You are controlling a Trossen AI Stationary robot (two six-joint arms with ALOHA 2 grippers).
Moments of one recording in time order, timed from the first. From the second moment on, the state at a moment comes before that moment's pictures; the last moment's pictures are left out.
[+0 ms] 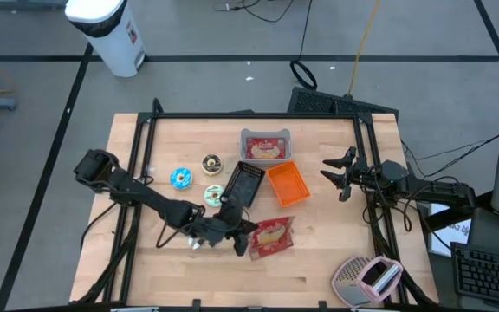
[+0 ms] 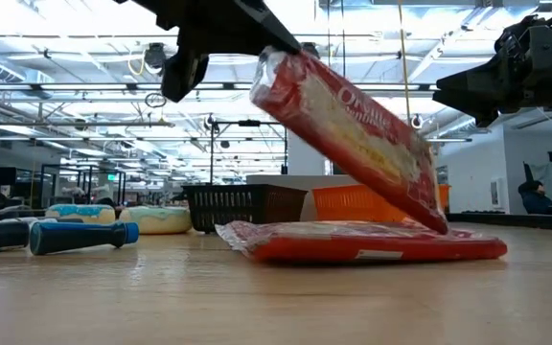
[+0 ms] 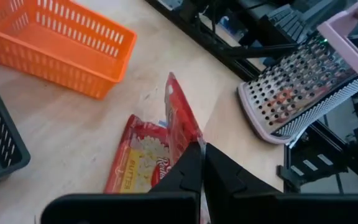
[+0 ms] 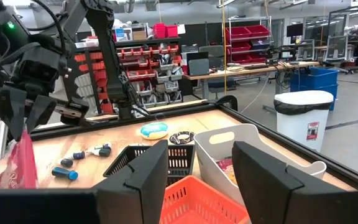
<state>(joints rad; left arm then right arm) -0.43 1.68 1.01 0.20 -0.47 -0.86 -0.12 0.01 0.01 0.07 0.13 0.09</state>
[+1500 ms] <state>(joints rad) 0.23 1.48 1.01 0.29 -0.10 -0.66 -0.12 0.01 0.01 0.07 0.13 0.09</state>
